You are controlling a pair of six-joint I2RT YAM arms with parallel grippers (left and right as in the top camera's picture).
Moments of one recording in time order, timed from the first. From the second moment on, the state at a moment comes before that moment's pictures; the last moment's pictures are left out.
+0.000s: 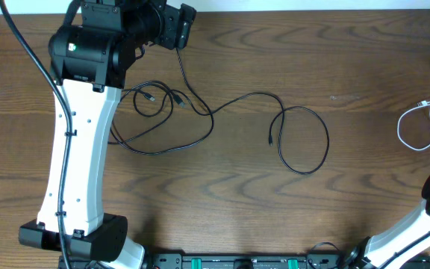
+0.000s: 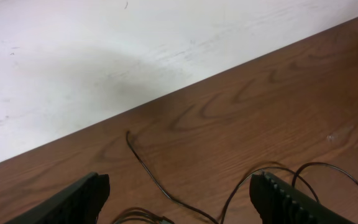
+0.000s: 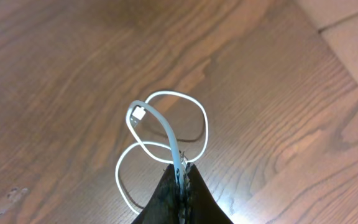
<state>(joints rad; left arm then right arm) -0.21 1.72 2.15 -1.02 0.18 0.17 -0.56 2.02 2.00 -1.10 0.16 0.11</state>
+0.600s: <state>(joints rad) -0.21 1.72 2.15 -1.02 0.18 0.17 -0.61 2.02 2.00 -1.11 0.15 0.15</state>
